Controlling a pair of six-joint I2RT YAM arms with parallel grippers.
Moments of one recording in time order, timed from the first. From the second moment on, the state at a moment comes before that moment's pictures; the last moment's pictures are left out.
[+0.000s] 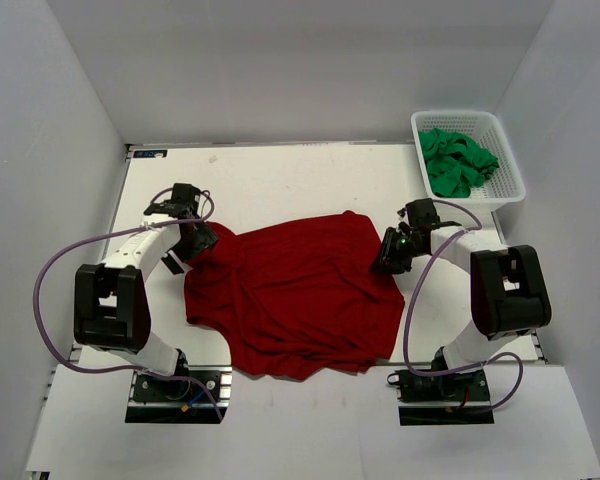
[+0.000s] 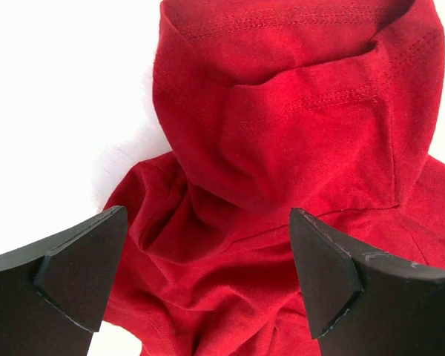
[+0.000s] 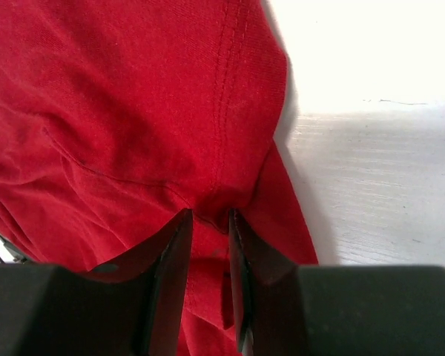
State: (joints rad) left arm -0.11 1.54 1.06 -0.78 -0.27 -0.82; right arm 0.19 1.62 0.86 -0.41 -0.41 0.47
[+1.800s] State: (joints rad) left arm -0.02 1.62 0.94 -0.35 -0.35 -0.91; right arm 0.16 1.52 1.10 -0.42 -0.14 0.41
